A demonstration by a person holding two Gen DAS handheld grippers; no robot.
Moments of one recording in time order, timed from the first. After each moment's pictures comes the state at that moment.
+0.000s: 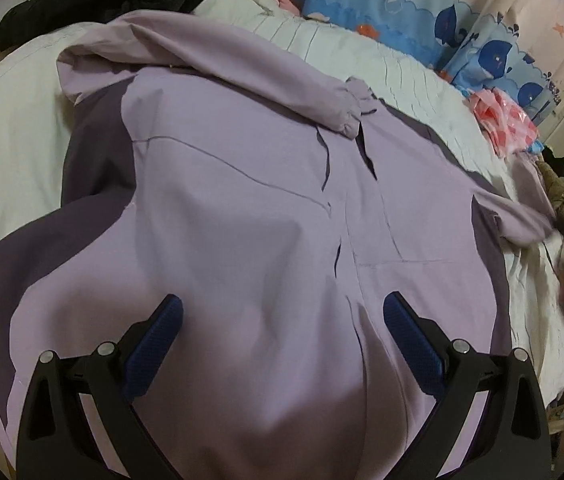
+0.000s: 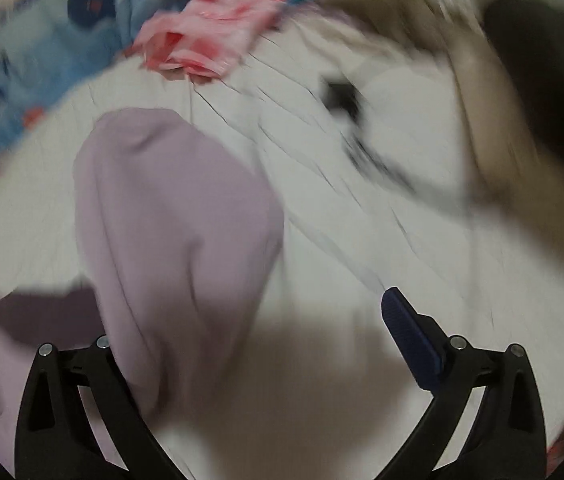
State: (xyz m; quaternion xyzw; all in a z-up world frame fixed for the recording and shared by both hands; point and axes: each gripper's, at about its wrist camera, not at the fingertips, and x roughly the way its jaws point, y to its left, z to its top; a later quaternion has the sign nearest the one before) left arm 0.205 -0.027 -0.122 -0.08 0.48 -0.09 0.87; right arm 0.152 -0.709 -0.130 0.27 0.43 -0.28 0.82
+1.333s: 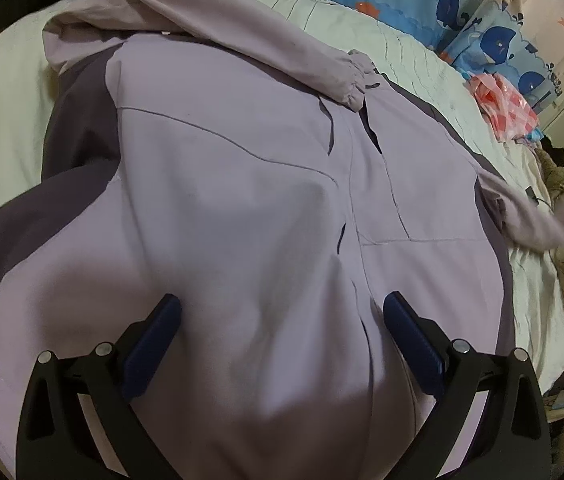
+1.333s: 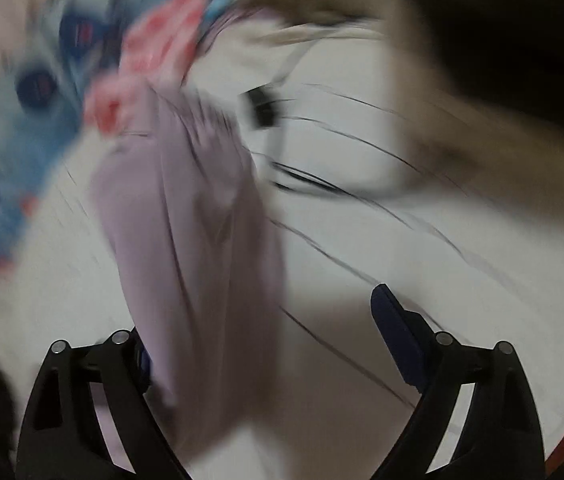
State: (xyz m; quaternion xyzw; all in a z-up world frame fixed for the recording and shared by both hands) left arm 0.216 -0.022 -0.141 -0.09 0.52 -0.11 0.84; right arm 0.070 -0.764 -0.111 0.42 0.36 -0.32 0.77
